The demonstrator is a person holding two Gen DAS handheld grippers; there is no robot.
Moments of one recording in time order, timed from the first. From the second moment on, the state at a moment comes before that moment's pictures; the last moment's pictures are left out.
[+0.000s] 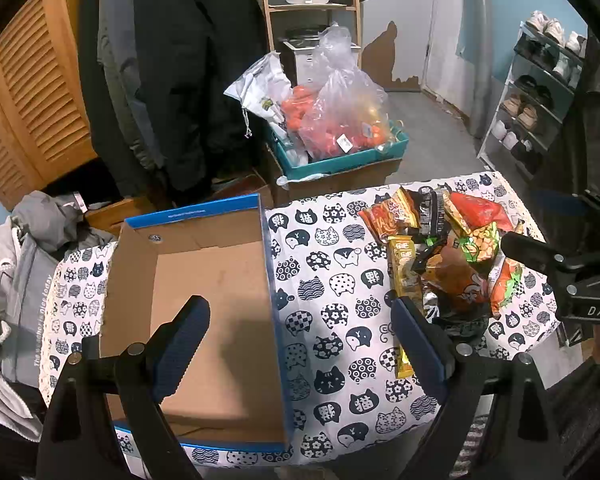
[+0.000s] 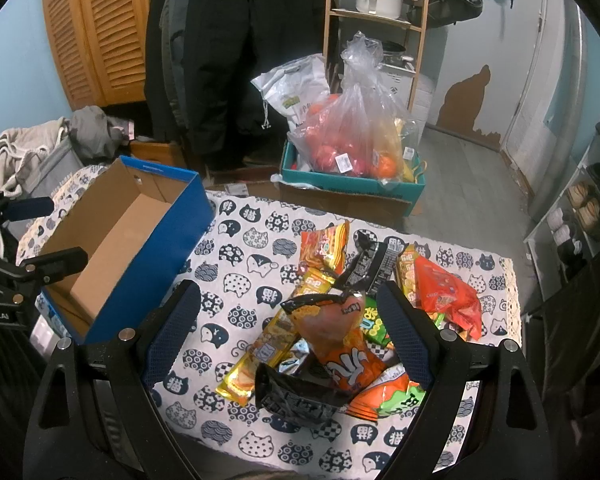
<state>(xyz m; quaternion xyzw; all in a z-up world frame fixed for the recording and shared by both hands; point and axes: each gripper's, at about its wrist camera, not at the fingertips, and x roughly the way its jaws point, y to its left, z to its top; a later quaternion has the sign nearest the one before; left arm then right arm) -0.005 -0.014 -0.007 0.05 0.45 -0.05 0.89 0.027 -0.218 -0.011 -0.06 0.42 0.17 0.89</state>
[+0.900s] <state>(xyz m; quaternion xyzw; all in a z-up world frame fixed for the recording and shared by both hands) -0.009 -0.021 -0.010 0.05 0.45 -0.05 0.89 0.028 -0.218 -0.011 -0.06 0.42 0.17 0.89</state>
